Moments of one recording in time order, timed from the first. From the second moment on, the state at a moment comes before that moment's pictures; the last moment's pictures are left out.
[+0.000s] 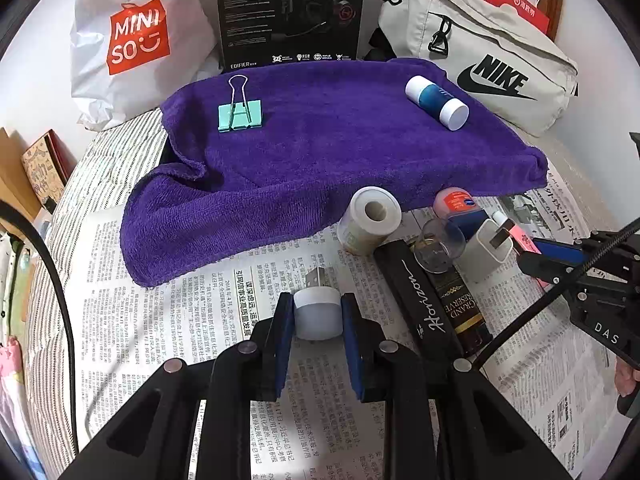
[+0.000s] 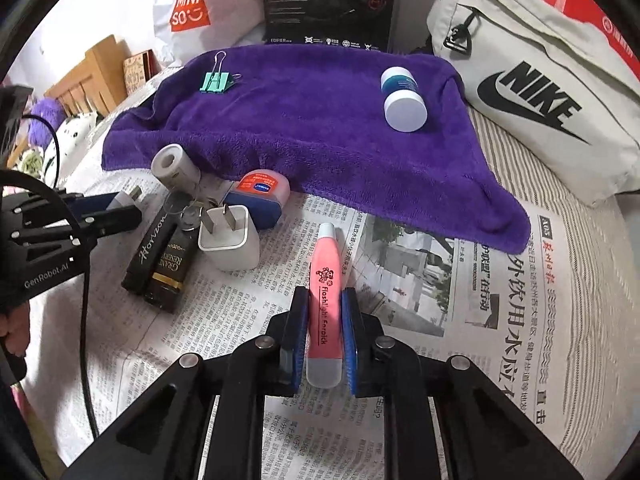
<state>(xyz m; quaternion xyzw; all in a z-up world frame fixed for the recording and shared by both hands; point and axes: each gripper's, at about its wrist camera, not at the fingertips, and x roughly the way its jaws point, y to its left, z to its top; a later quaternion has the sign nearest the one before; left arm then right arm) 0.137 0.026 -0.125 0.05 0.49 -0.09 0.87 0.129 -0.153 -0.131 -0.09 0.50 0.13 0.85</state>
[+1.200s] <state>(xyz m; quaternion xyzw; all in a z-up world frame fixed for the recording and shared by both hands) 0.153 0.053 -0.067 0.02 0.45 -0.10 0.89 0.149 -0.192 -0.073 -0.03 0.46 0.14 0.87</state>
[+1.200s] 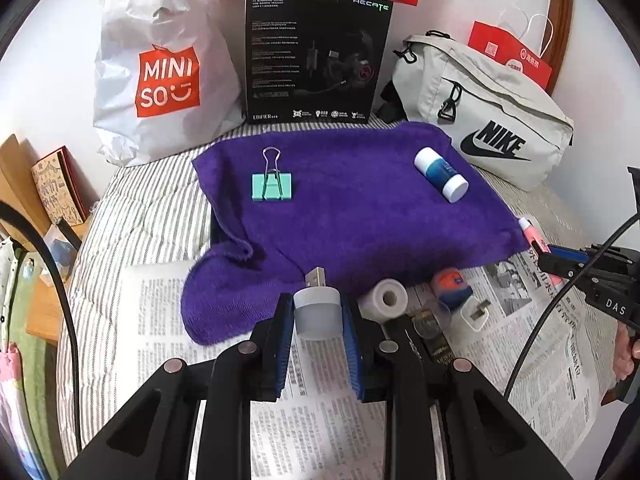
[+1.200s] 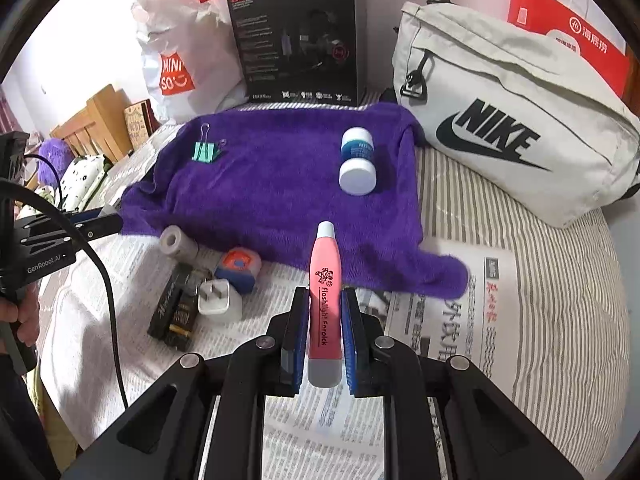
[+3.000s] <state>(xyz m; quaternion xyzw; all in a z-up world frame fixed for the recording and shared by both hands) 0.254 0.068 -0.103 0.00 0.48 -0.08 0.87 0.252 -0.175 -0.119 -0.11 0.49 0.16 0.85</state>
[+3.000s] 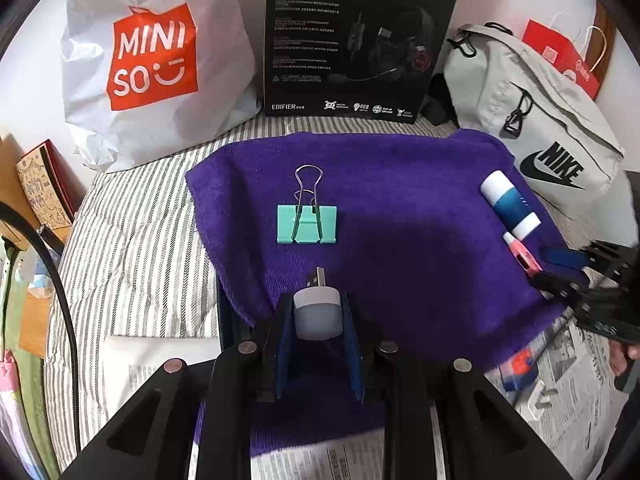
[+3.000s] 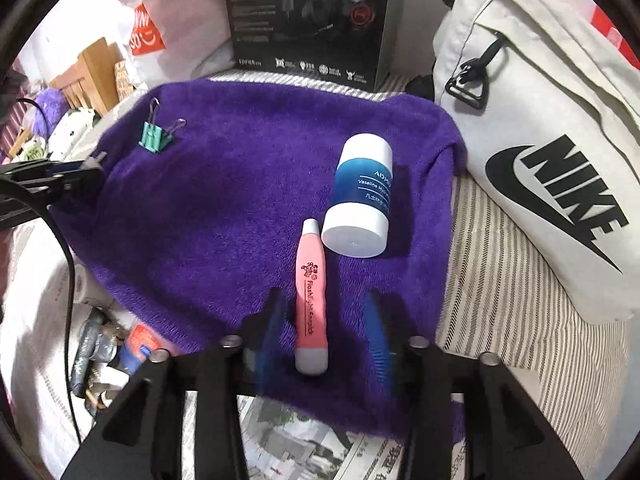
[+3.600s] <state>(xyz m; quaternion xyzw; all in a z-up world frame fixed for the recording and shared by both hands) 0.285 0.060 -0.119 0.03 0.49 -0.07 0.87 0.205 -0.196 -0.089 -0.03 0.47 0.14 0.87</state>
